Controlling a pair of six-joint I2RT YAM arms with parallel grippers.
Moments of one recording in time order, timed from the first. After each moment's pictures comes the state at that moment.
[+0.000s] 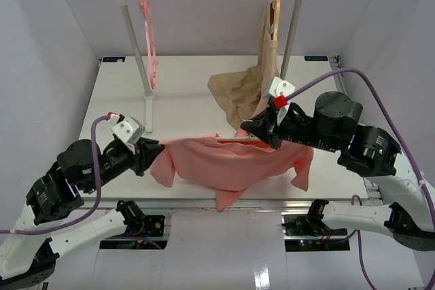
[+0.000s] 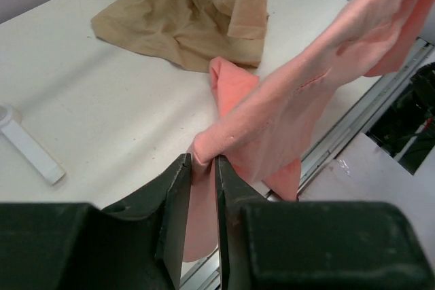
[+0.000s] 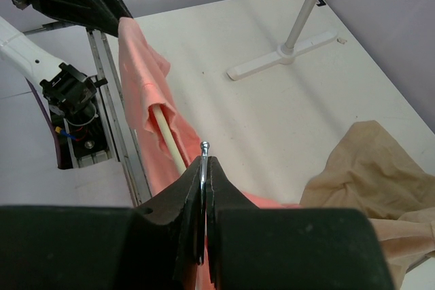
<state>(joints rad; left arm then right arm) -0.91 0.57 1.21 -0.86 -0.13 -0.06 1.08 1.00 1.55 -0.72 -0.12 -0.12</state>
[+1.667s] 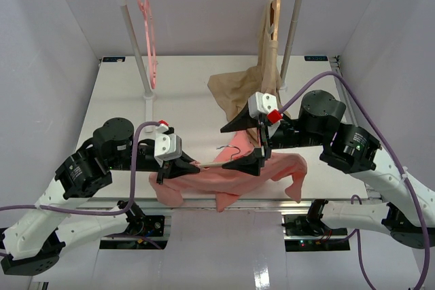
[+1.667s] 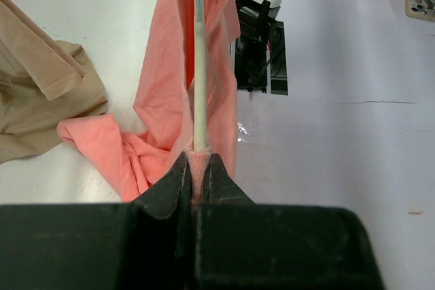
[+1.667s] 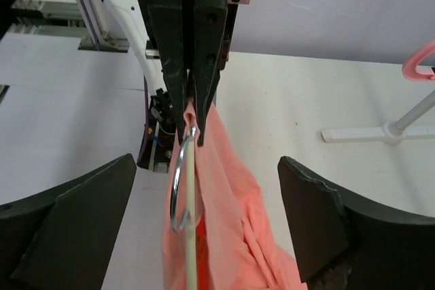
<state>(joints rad) -0.91 0.78 1.24 -0.75 0.59 0.18 1.08 1.04 1.46 -0.51 -0.57 -0.12</state>
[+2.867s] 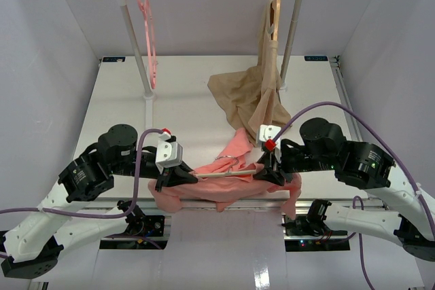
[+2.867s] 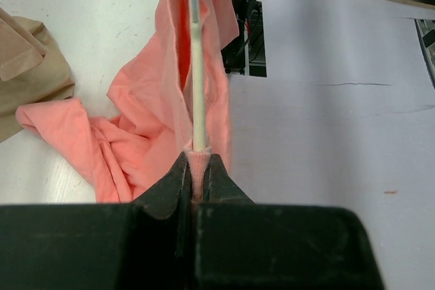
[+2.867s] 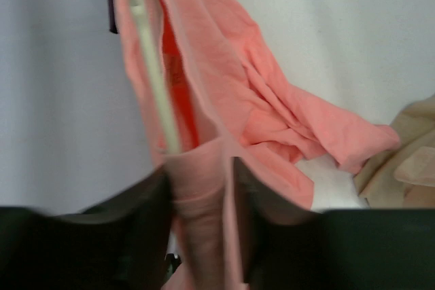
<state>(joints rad) -0.91 0.72 1.14 -0.76 0.65 0.17 1.08 0.84 1.27 -0.95 -0.33 -0.19</state>
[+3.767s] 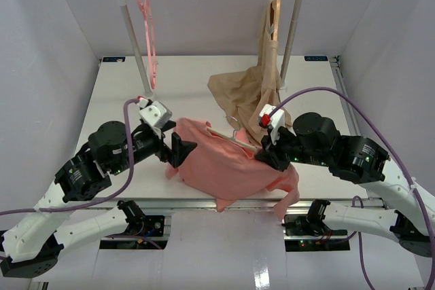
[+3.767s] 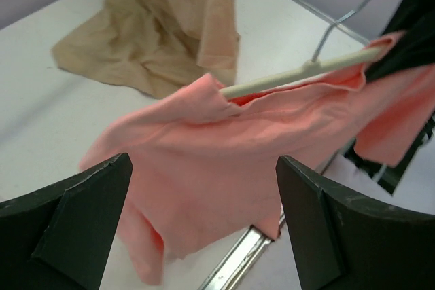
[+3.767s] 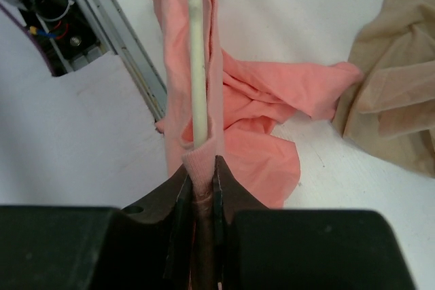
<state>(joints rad) -0.91 0.74 1.19 -0.65 -0.02 -0.07 1.08 0.91 1.32 -0.98 -0.06 0.05</state>
